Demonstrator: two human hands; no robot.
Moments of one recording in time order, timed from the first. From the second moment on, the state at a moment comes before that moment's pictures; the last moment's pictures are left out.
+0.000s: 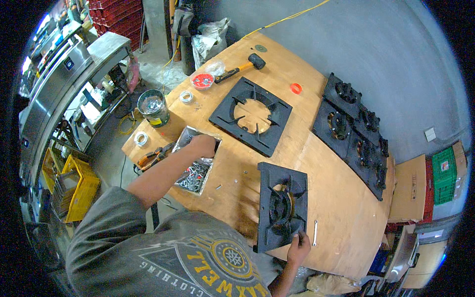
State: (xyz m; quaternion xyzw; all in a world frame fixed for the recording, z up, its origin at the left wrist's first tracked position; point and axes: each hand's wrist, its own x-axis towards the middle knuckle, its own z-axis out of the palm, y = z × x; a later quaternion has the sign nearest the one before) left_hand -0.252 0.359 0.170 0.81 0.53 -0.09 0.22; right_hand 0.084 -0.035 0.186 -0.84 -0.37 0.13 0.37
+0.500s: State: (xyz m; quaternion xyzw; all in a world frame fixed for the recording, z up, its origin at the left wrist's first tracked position) left_hand -0.258 0.369 0.159 0.83 0.49 -0.12 0.24; right_hand 0.068 -0.031 0.186 -0.84 -0.37 0.14 0.37
